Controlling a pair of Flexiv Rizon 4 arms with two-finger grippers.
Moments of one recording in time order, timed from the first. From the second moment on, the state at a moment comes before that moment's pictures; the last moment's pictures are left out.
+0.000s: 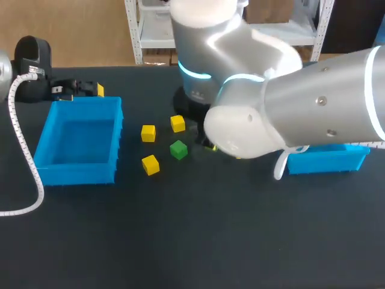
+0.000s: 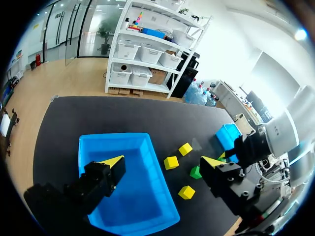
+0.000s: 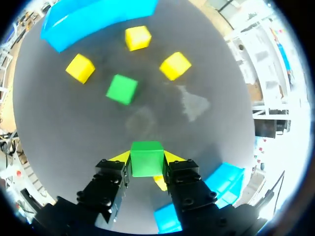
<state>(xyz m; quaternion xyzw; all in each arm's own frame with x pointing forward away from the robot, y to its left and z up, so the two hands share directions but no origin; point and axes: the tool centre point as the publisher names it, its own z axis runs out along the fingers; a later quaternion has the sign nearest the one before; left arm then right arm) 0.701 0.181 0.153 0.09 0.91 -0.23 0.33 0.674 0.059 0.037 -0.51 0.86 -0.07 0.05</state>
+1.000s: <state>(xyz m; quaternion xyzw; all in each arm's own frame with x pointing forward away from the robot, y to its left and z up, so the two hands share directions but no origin) 0.701 0.181 0.153 0.09 0.91 -0.23 0.33 0.725 -0.090 0.103 -0.25 0.96 -0.09 0.10</state>
